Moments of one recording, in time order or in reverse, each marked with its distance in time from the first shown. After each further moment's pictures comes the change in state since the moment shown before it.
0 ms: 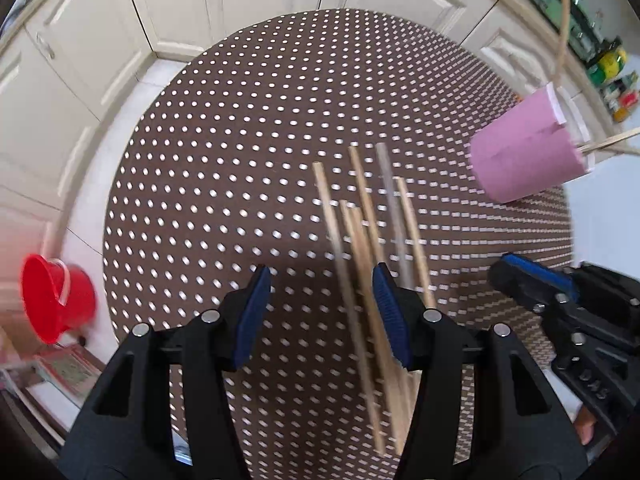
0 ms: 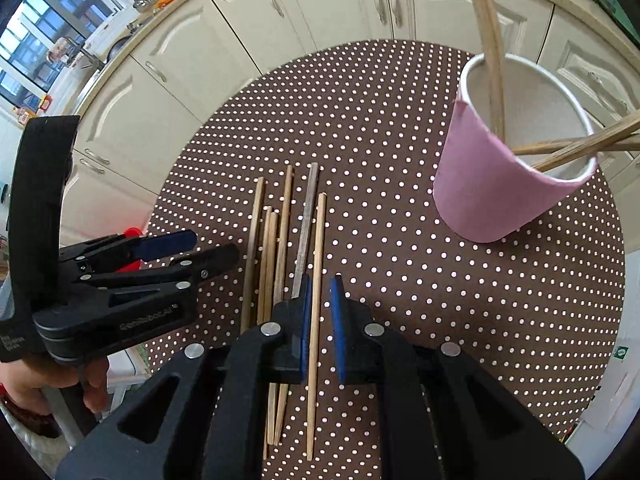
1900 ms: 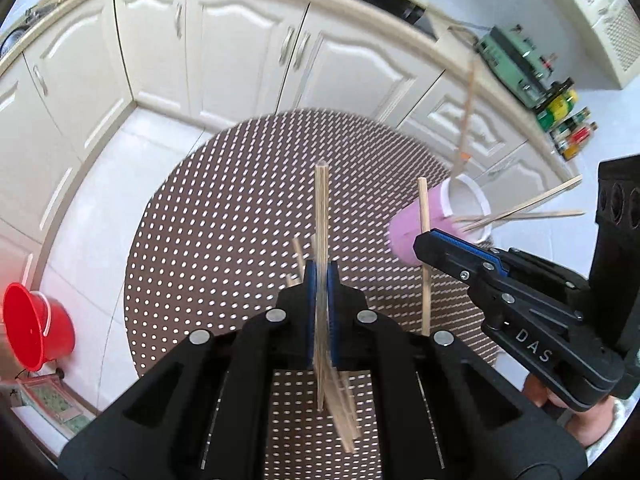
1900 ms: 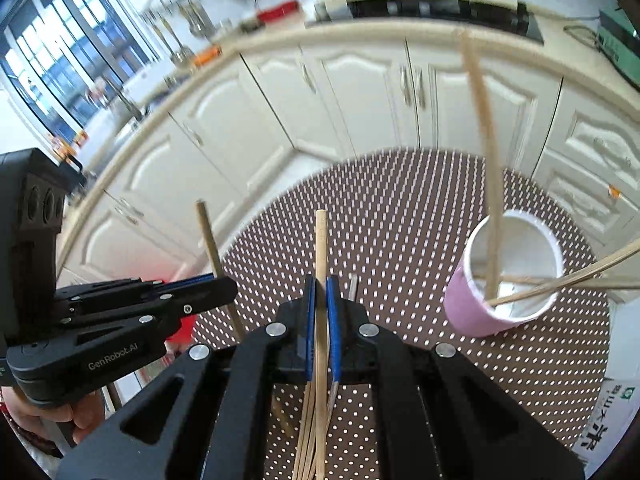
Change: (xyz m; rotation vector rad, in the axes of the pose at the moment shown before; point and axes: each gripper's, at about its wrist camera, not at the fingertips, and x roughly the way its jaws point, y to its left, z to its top) left arm -0.117 0.000 0.017 -0.005 -0.224 -0.163; right arm -0.078 0.016 0.047 -0.046 -0.270 0.101
